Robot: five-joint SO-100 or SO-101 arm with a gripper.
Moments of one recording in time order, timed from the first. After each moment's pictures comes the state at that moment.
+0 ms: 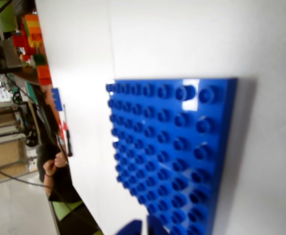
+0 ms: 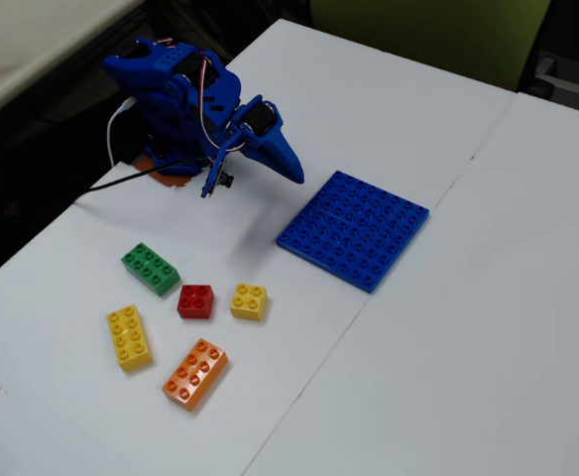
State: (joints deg) arm 0.5 187.9 178.0 37.6 2.8
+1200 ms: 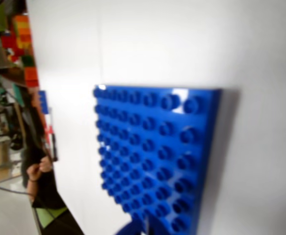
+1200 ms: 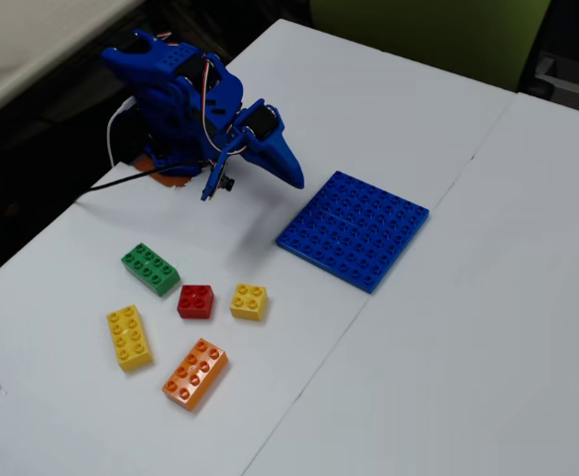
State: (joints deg) arm 1.3 177.7 172.4 32.6 1.3
